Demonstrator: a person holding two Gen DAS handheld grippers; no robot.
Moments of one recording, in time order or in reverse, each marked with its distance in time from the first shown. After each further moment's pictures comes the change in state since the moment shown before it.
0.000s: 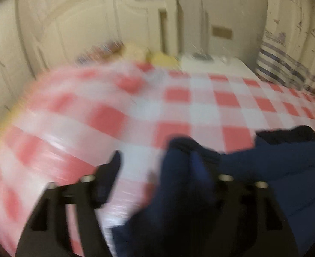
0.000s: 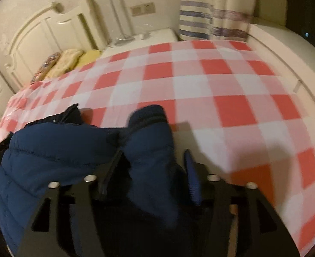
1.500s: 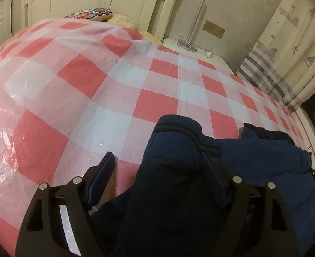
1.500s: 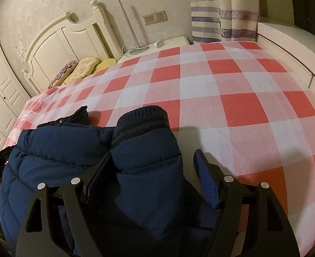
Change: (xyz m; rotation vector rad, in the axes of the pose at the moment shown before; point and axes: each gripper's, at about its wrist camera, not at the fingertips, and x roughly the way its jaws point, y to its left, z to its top) left arm 0.056 0.021 -0.032 -0.209 0.175 -0.329; right arm 0.018 -0.017 -0.015 -0.017 -0.076 0.152
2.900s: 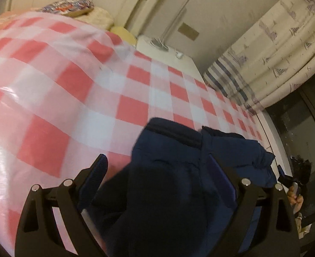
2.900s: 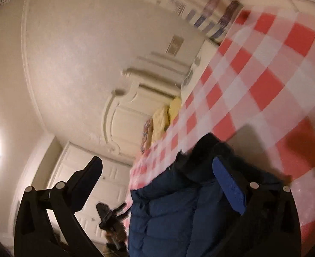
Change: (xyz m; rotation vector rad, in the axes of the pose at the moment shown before) left arm -0.051 0.020 0.019 -0.037 0.078 -0.275; right arm -0.081 -0.072 0.002 0.598 -0.176 0.623
